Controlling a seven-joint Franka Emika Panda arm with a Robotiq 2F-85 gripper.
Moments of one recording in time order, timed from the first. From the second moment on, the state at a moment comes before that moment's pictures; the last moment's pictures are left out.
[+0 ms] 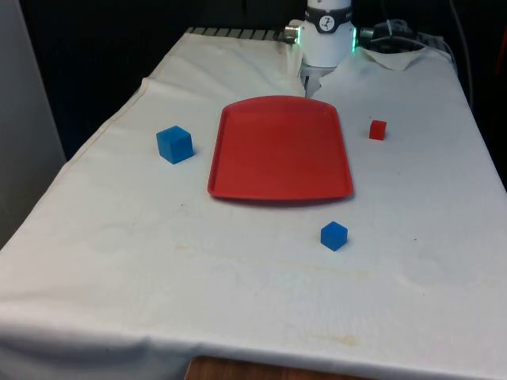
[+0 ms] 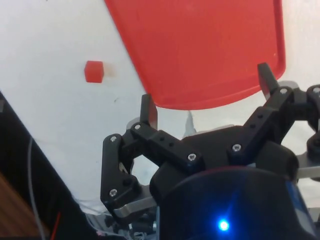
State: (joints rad) arm 0.62 -0.08 -0.77 -2.12 -0.04 2.03 -0.25
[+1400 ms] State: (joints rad) arm 0.56 -0.15 -0.83 -2.27 -0.24 2.26 -0.32
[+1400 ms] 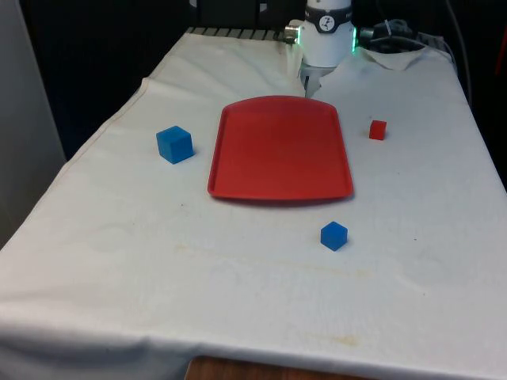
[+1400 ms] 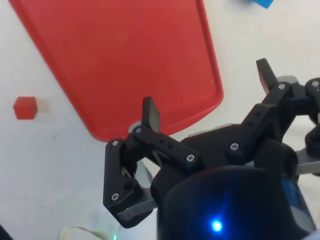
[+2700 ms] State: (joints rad) arm 0.55 0.22 -0.93 -2.33 0.01 2.64 -0.59
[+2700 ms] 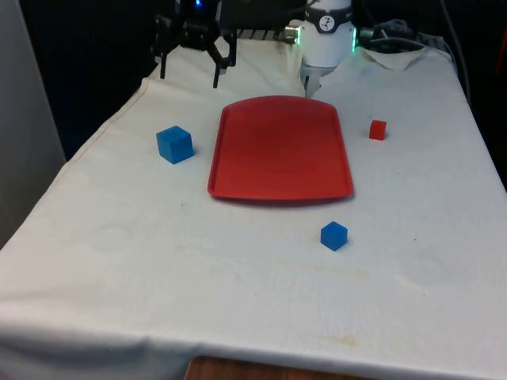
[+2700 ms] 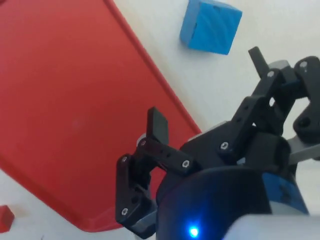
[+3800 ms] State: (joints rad) arm 0.53 0.50 -0.89 -2.33 0.41 2.78 -1.04
